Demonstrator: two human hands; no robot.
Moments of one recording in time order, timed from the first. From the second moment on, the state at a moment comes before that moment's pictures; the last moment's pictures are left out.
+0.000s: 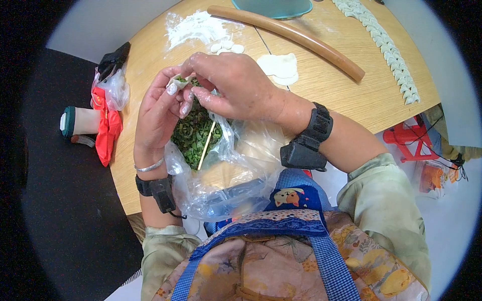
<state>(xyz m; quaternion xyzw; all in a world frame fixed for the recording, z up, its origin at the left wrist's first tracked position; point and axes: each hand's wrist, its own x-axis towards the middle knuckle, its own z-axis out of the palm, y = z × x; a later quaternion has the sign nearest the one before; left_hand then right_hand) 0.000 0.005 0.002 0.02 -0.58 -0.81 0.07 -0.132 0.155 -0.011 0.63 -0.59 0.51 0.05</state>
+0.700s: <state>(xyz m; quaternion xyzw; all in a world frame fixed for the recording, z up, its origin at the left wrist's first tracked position) 0.000 0.008 0.001 0.03 -0.61 -0.79 0.11 -0.134 0.159 -0.005 0.61 -0.62 0.50 0.01</state>
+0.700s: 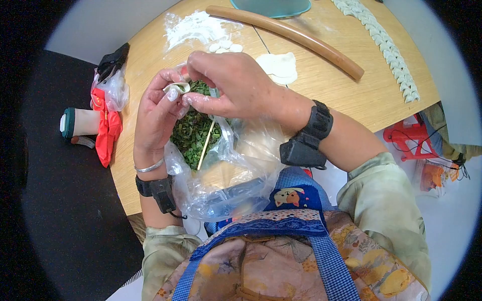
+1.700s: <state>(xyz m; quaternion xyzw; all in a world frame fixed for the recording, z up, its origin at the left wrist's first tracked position) 0.001 0.008 0.003 0.02 -0.62 -0.78 0.09 -0.136 0.158 -0.004 0.67 -0.59 0.44 0.06</state>
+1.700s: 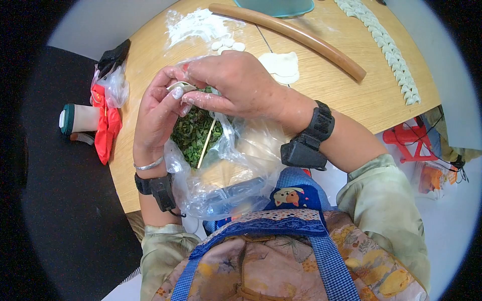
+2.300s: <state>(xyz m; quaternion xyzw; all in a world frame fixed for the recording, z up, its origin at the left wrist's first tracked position) 0.003 -0.003 -0.005 0.00 -0.64 -0.76 0.07 -0.136 0.151 -0.008 0.69 -0.57 0.43 0.10</state>
